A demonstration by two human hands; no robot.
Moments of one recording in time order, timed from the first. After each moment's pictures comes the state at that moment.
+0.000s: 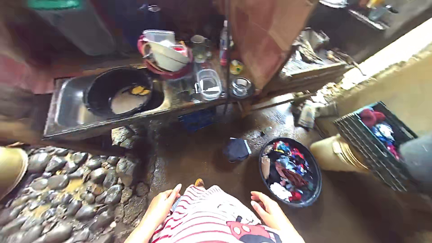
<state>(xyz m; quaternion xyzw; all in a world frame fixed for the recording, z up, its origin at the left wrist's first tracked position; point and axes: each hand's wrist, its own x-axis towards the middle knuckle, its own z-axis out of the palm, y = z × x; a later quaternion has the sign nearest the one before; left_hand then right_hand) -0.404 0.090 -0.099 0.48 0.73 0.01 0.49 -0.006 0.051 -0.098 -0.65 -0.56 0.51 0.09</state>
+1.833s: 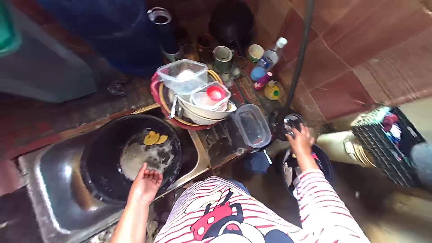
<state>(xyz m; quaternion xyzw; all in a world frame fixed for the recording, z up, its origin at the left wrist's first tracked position) -0.695 0.552 -0.125 -0.06 0.67 0.46 0.57 -0.134 0.578 -0.096 -0.85 -0.50 0.12 0.06</state>
